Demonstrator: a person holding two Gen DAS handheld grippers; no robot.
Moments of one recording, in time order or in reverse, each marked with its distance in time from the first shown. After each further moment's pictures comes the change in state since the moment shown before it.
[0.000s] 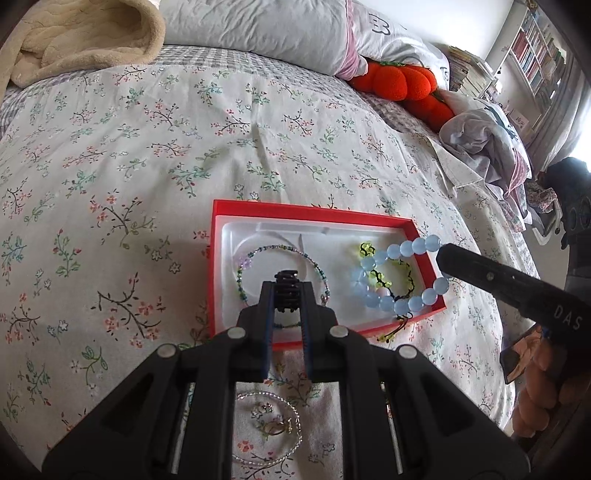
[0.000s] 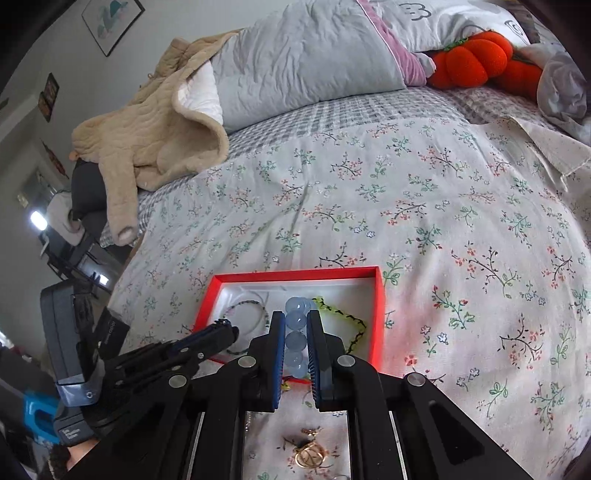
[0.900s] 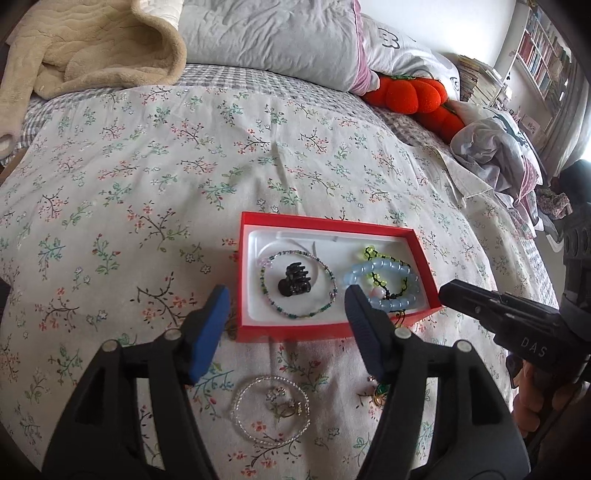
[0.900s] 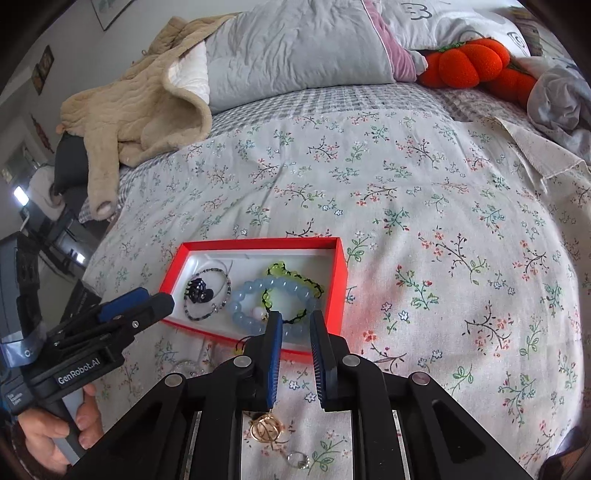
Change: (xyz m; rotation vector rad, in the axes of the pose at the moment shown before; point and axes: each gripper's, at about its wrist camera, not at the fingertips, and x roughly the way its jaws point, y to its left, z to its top) left arm -0.034 -0.002 -0.007 -0.006 -0.057 0.095; right arm -0.012 -0.005 -0.024 -0.067 0.053 -0.079
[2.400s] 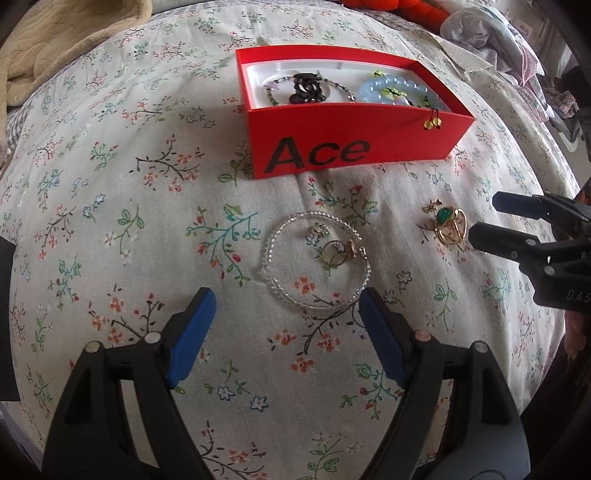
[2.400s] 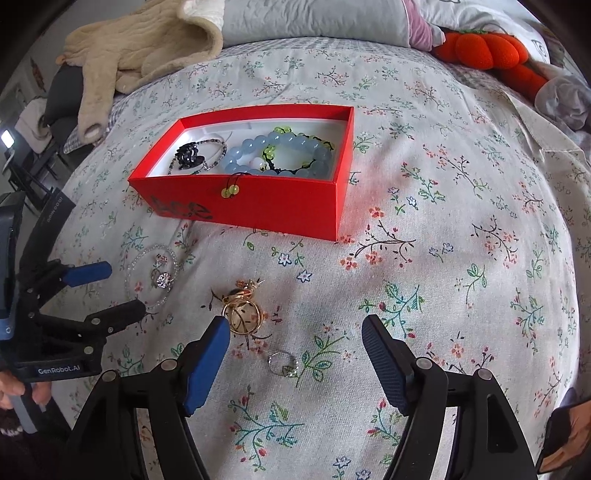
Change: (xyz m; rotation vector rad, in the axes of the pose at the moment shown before) left arm 0.017 0.003 -0.084 0.238 0.285 0.078; right arm 0.023 0.013 -0.076 -0.124 0.167 -0.121
